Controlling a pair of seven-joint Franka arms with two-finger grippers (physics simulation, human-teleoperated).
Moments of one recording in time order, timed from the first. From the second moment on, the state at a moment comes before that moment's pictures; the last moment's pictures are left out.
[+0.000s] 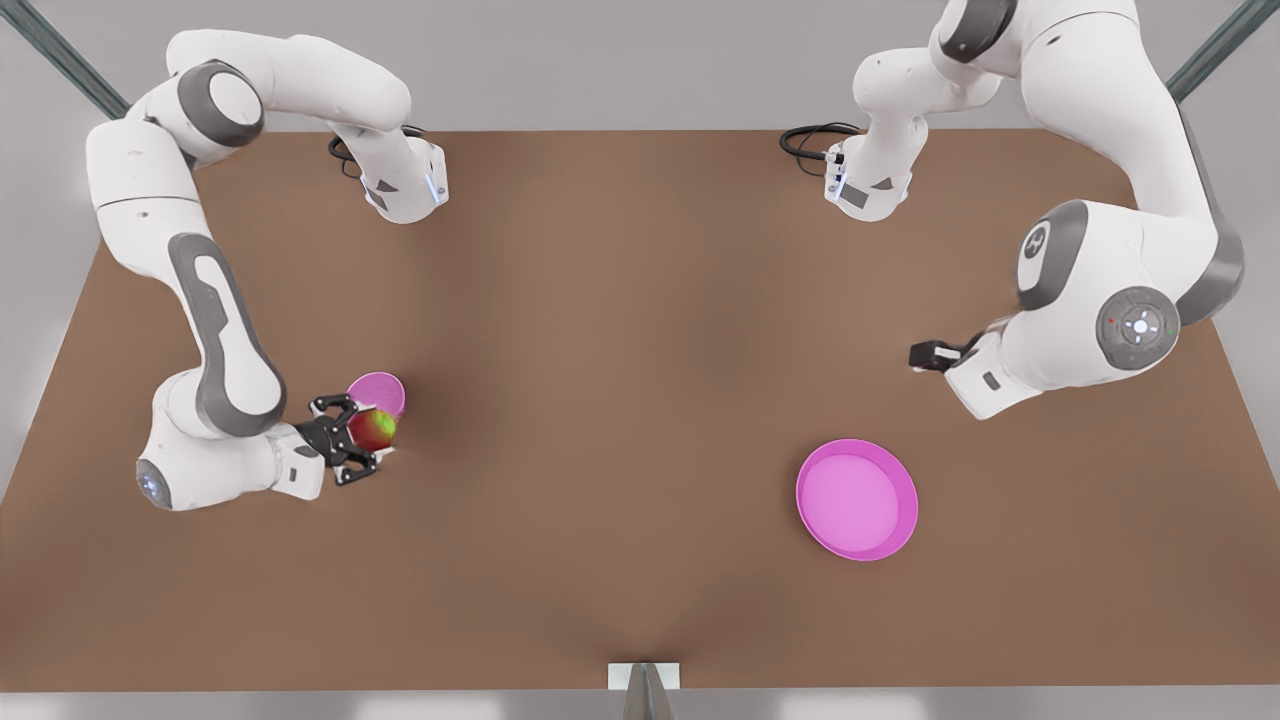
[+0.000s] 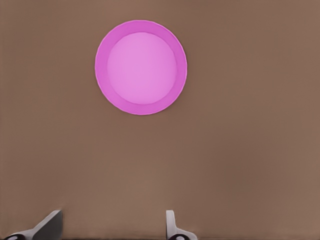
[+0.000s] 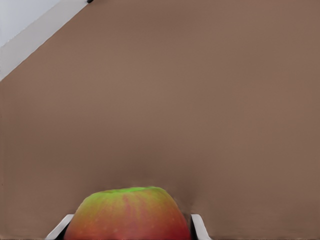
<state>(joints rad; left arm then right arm) 0.07 0.38 -0.29 -1.23 0.06 1.33 -0.03 -0.55 0.77 0.69 -1.44 0.05 1.62 -1.81</state>
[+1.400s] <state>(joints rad) 0.05 0.39 -0.29 -1.23 0.08 1.27 -0.09 -0.25 0.36 0.32 -2.02 -0.11 2.13 -1.78</state>
